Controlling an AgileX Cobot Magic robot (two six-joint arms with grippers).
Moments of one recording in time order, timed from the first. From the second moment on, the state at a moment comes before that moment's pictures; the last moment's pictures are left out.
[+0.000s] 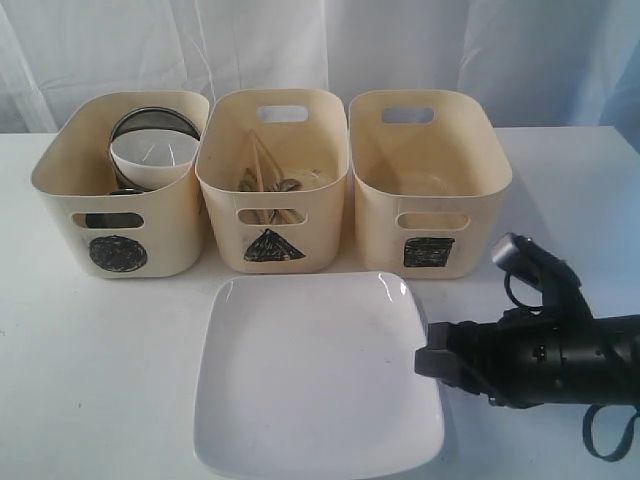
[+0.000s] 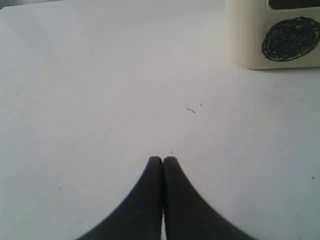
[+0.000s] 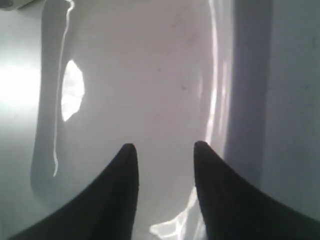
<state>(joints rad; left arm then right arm) 0.20 0.00 0.02 -0.13 0.42 0.26 0.22 1.50 -0.41 1.73 0.55 -1.33</state>
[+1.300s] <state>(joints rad) 0.20 0.00 0.02 -0.13 0.42 0.26 0.18 1.98 -0.72 1.79 0.77 -1.64</state>
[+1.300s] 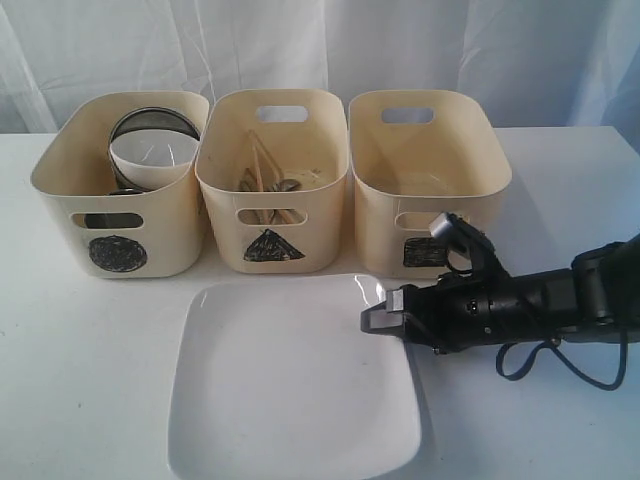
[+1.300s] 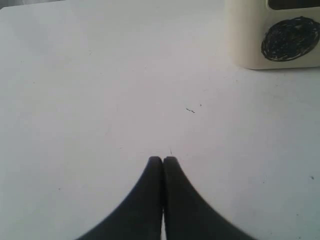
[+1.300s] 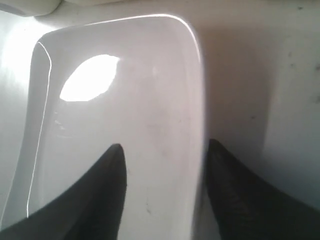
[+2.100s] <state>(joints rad) 0.20 0.00 0.02 -0.13 0.42 0.26 0.19 2.03 -0.75 1.78 0.83 -1.66</state>
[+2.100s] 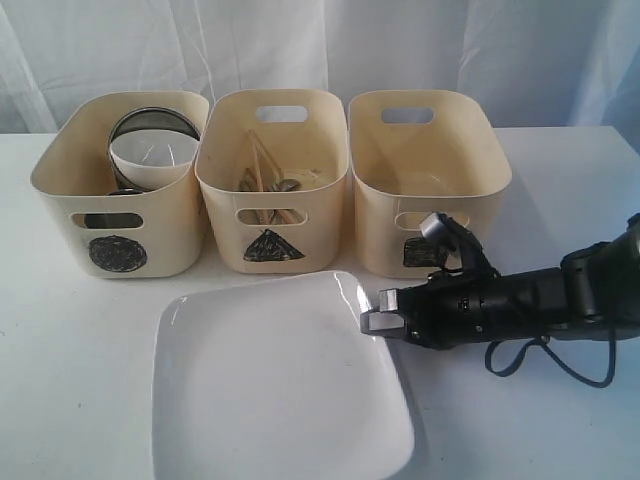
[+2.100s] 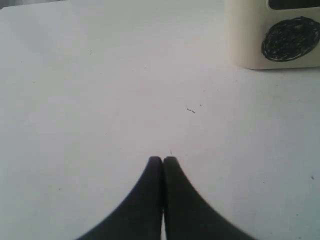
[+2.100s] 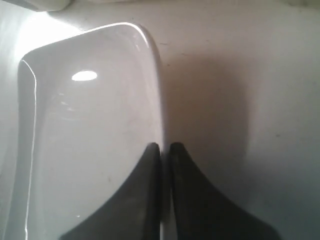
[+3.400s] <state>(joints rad) 0.20 0.00 0.02 -0.13 0.42 0.26 0.19 1.62 -0.74 1.72 0.82 -1.47</state>
